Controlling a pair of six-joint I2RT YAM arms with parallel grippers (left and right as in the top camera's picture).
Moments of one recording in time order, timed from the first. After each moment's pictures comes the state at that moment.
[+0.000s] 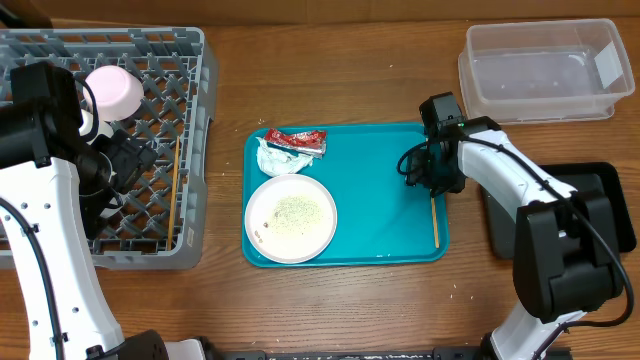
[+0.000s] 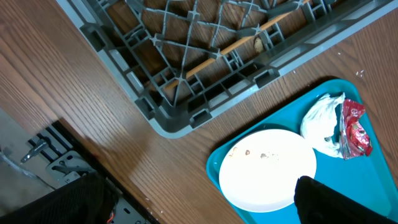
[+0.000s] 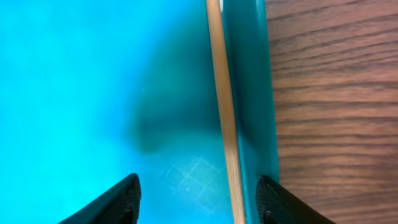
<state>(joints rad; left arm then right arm) 0.30 1.53 1.79 -1.69 -0.01 -0.73 0.24 1.88 1.22 -0.78 -0.02 0.39</state>
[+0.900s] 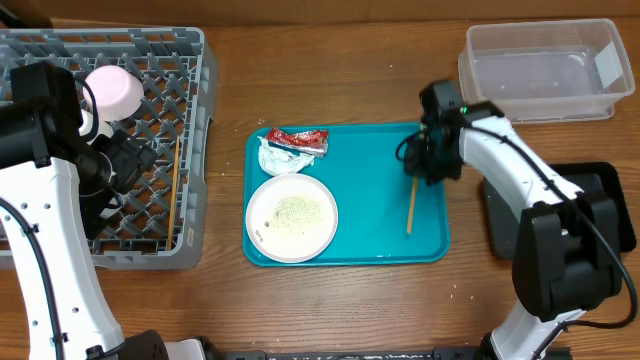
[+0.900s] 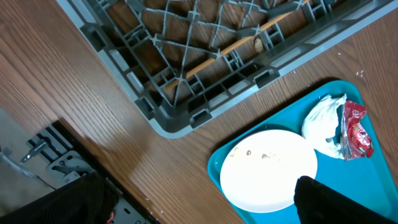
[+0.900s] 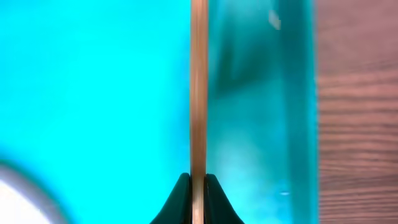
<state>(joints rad) 0.30 1.53 1.79 -1.69 -0.01 -0.73 0.24 1.88 1.40 -0.93 -0.15 0.43</state>
